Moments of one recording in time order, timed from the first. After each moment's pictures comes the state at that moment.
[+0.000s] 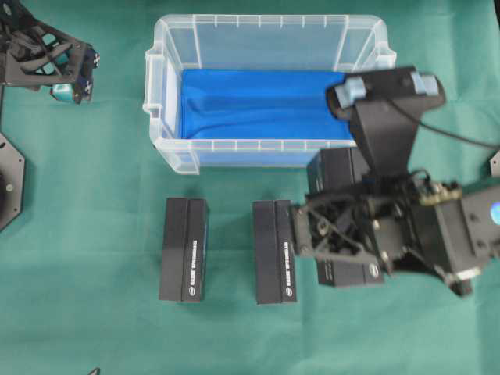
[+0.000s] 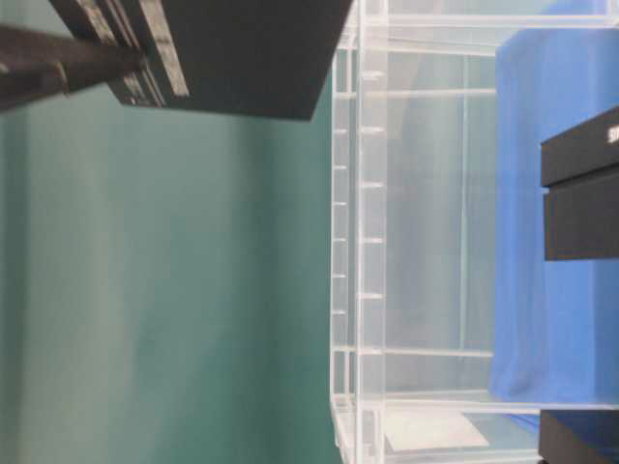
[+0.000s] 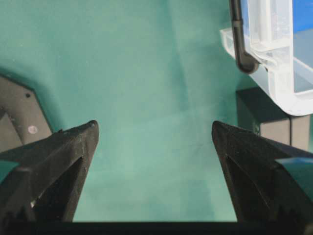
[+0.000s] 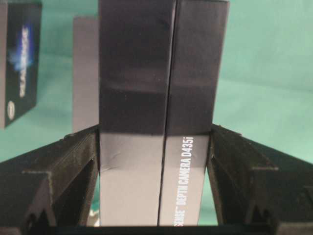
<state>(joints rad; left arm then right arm) 0.31 -0.47 0.40 0.05 1.43 -1.06 0.33 0.03 -0.20 -0.23 1.63 1.91</state>
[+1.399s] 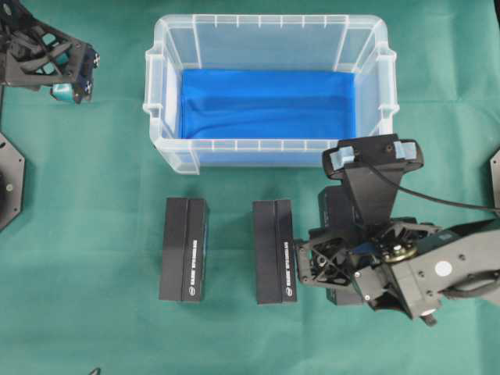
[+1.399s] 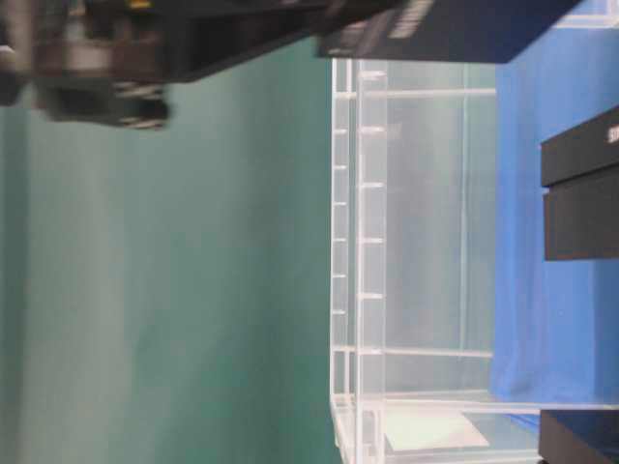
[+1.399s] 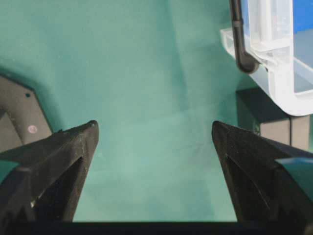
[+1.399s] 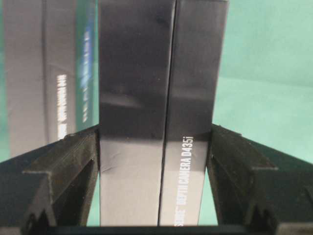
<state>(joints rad) 0.31 -0.47 0.40 0.05 1.43 -1.06 0.38 0.06 0.09 -0.24 1.41 2.04</state>
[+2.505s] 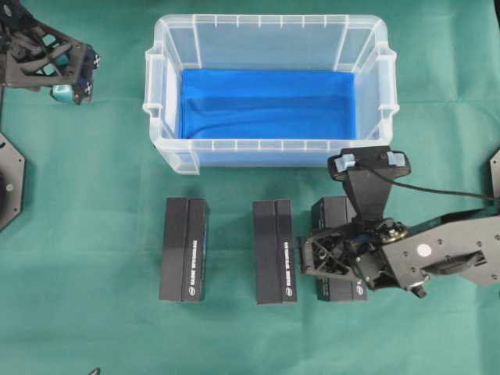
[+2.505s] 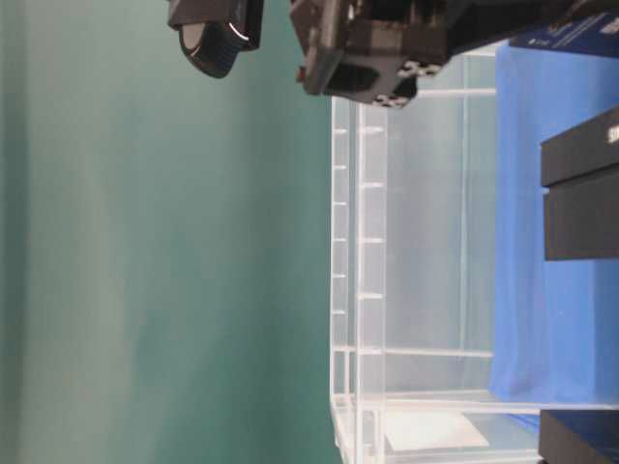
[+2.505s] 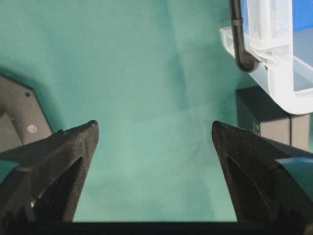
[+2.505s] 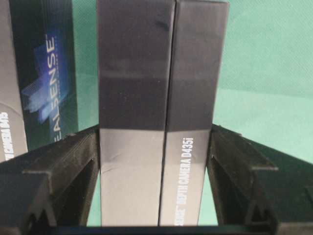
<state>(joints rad) 0.30 -0.47 0.40 0.05 1.43 -1.06 0.35 0.06 0.36 -0.19 1.04 2.10</state>
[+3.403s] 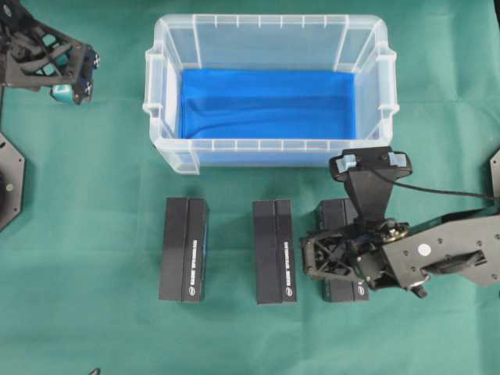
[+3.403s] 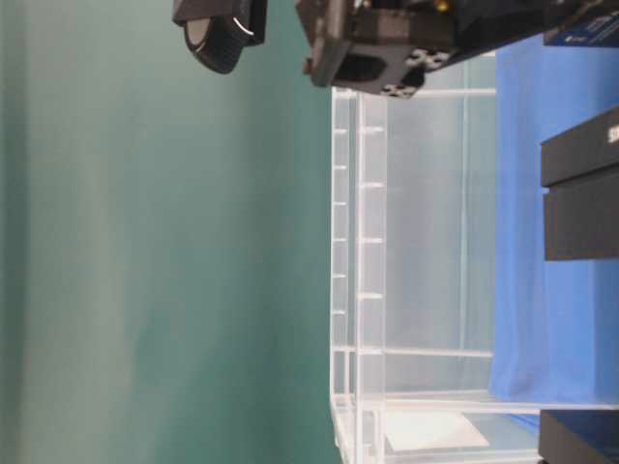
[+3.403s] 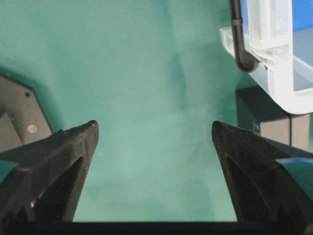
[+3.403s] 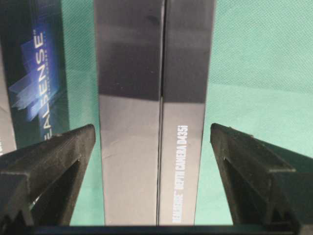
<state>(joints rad) 0.30 -0.47 0.40 0.05 1.43 -1.07 0.35 0.06 0.36 -0.18 1.05 2.09</state>
